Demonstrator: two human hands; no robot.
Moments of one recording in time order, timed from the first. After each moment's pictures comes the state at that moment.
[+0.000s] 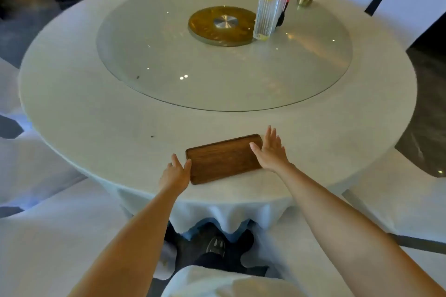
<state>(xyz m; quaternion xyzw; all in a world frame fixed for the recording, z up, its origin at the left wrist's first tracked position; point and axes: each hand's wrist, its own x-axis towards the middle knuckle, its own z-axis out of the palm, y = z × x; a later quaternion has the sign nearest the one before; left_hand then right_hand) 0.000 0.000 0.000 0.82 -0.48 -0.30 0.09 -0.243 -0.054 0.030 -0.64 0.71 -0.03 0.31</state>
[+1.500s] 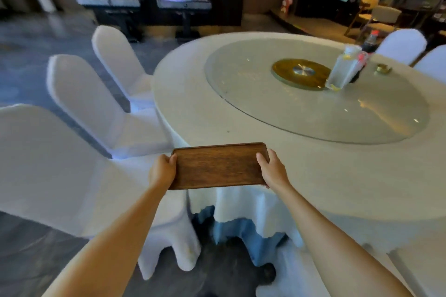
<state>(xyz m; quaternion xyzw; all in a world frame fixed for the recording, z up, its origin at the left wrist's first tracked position) 0.127 0.206 0.068 0.86 -0.29 -0.19 0.38 -0.117 0.111 0.108 -0.66 0.57 -0.23 0.43</state>
